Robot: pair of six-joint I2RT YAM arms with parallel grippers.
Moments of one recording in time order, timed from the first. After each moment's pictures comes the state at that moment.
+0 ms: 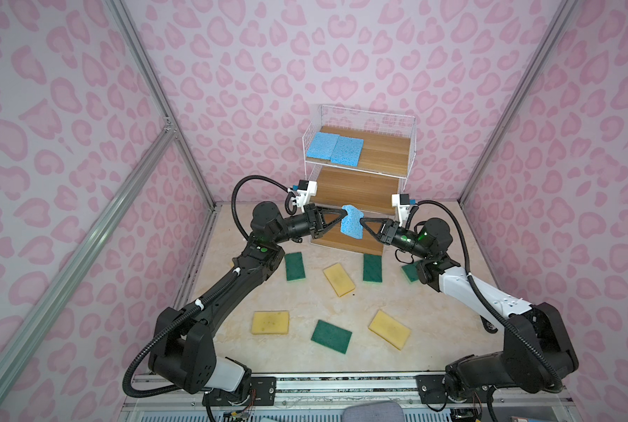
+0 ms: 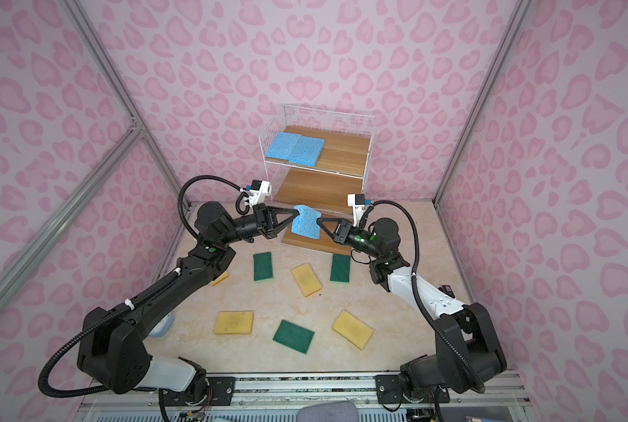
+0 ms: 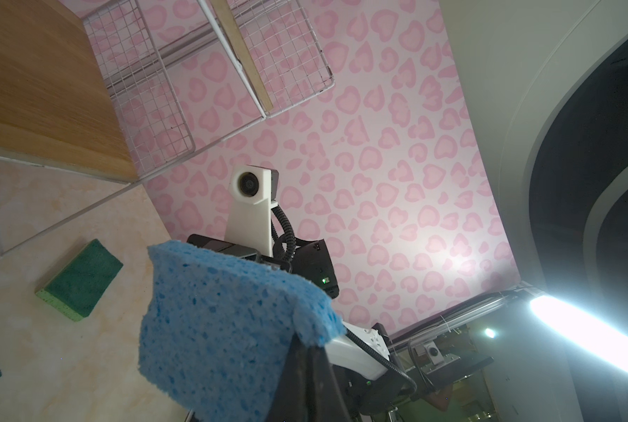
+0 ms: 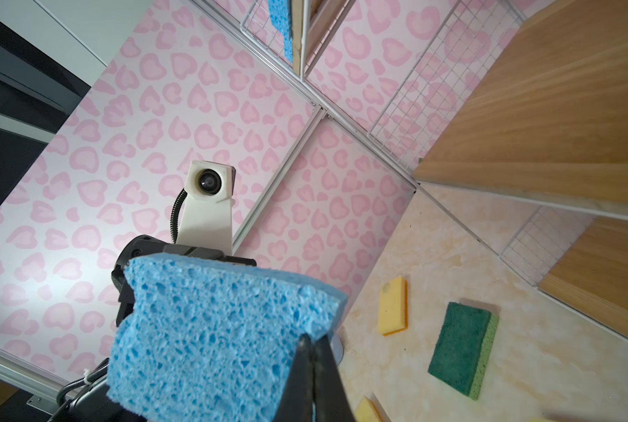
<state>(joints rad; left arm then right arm) -0.44 1.45 1.14 0.55 0.91 -1.34 0.36 1.42 0.89 0.66 -0.73 1.04</state>
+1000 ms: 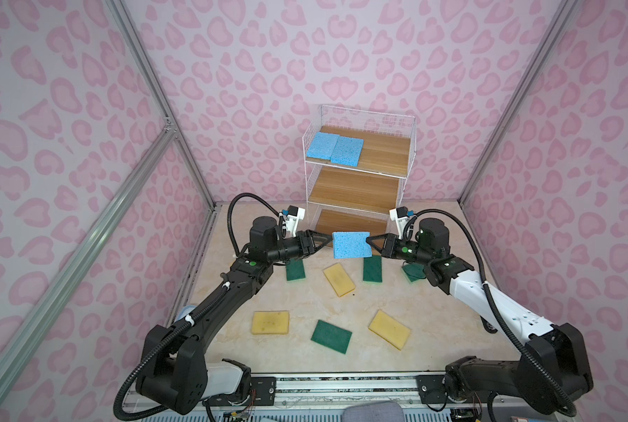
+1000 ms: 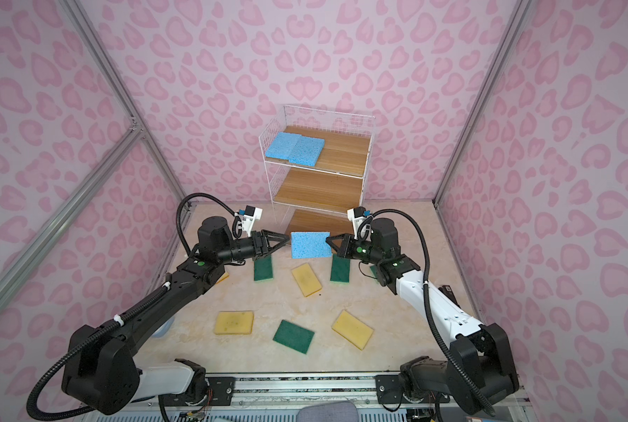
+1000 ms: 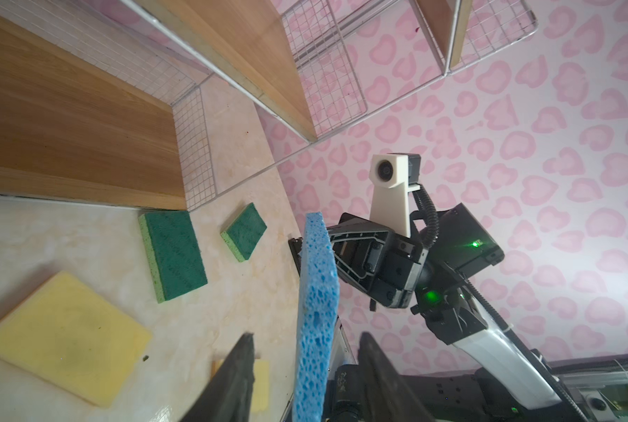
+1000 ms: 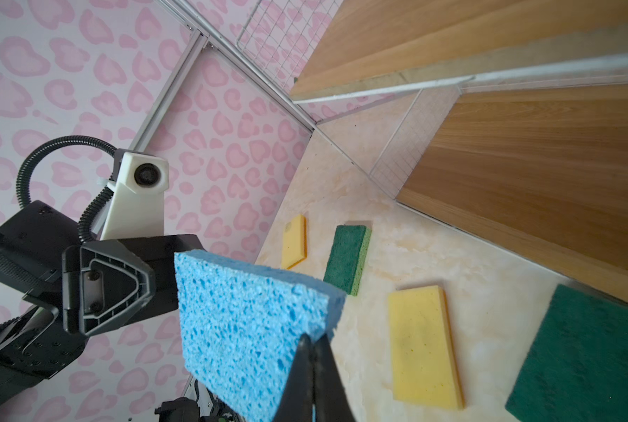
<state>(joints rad) -0.37 1.33 0.96 0.09 0.80 -0.87 0.35 1.31 0.93 0.03 -0.60 0.67</state>
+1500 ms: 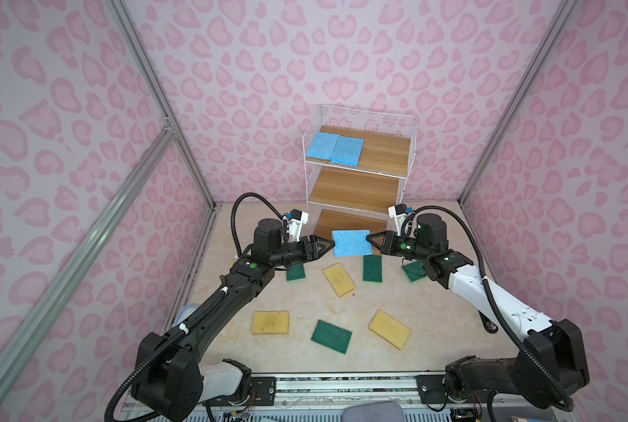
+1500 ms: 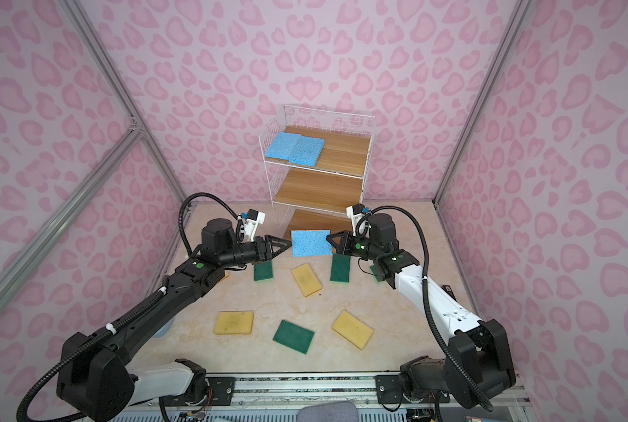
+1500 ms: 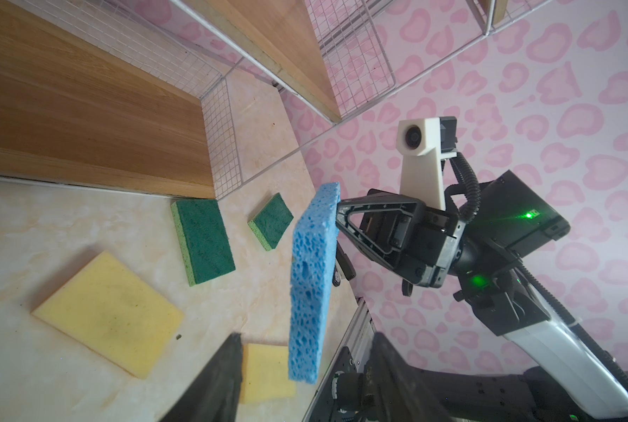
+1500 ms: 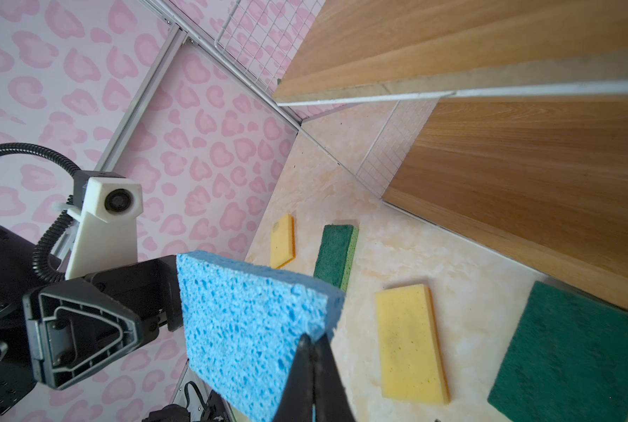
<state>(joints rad) -0.43 1.30 0.99 -0.06 0.69 -0.76 0.36 1.34 1.00 -0.06 -0.57 0.64</state>
